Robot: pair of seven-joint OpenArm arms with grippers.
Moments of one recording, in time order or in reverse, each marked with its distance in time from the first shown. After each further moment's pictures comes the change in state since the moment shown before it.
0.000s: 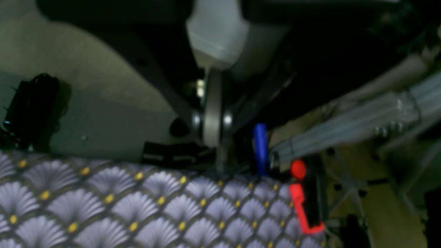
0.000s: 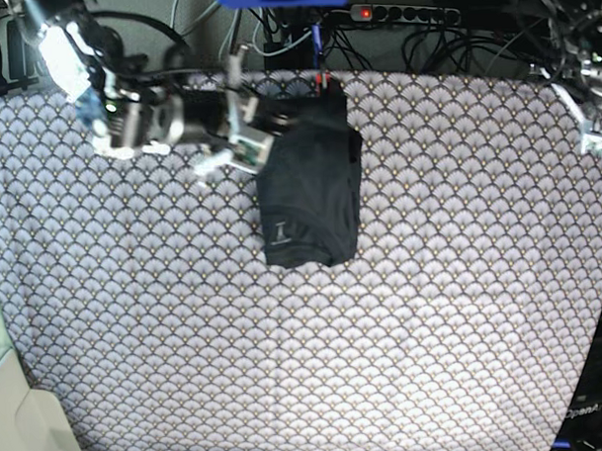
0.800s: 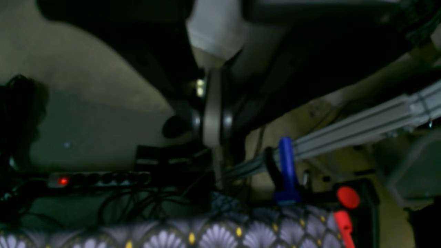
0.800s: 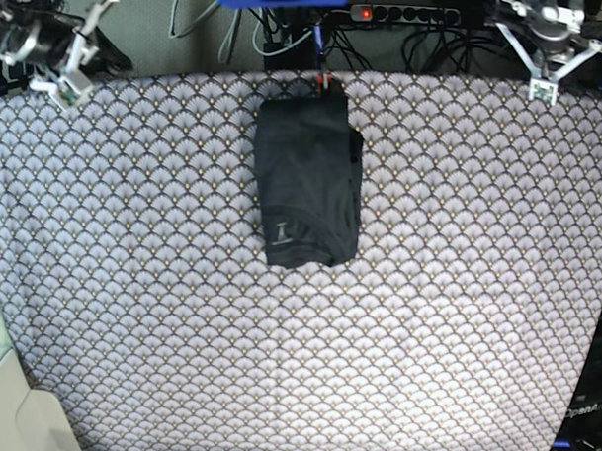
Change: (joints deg) left arm 10.6 16.4 -0.5 -0.7 26.1 -0.3 -33.4; right arm -40.9 8.5 37.9 -1.9 -1.6 -0.2 21.6
